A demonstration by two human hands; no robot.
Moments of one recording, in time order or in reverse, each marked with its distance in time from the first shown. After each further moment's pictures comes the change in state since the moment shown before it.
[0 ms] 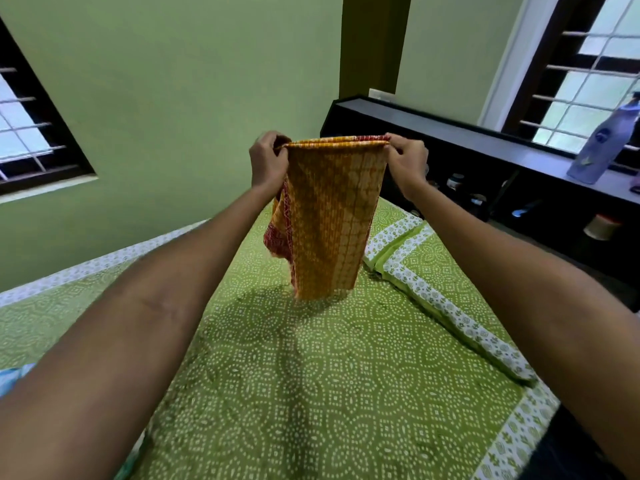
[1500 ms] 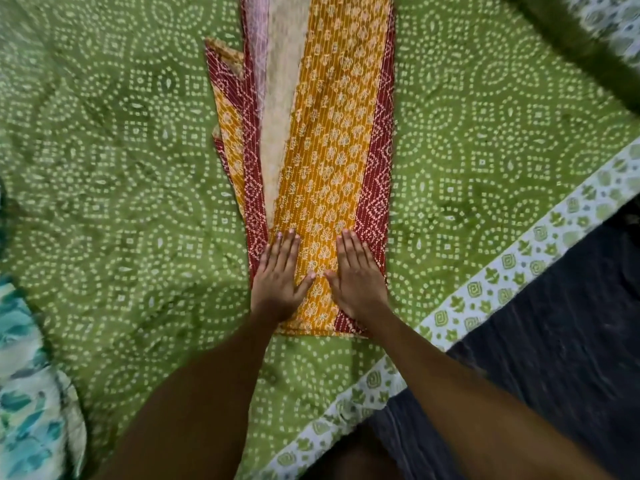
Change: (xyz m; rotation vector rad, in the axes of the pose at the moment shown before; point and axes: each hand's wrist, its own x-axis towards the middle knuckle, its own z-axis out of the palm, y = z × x) left_hand -0.698 -0.300 0.097 0.628 -1.052 -0.074; right_hand -0.621 0.406 0.089 -0.823 -1.091 0.185
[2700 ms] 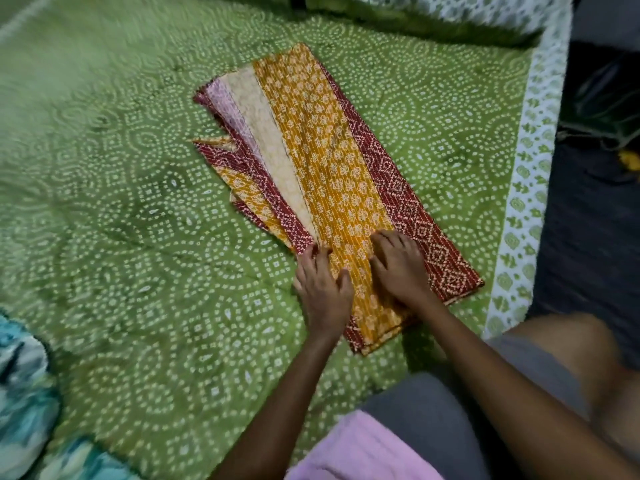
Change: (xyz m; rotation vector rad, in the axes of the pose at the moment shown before) left_hand -0.001 -0.056 -0.030 -0.490 0.219 0.108; right_hand 0.009 -0.091 0.014 0.353 0.439 0.510
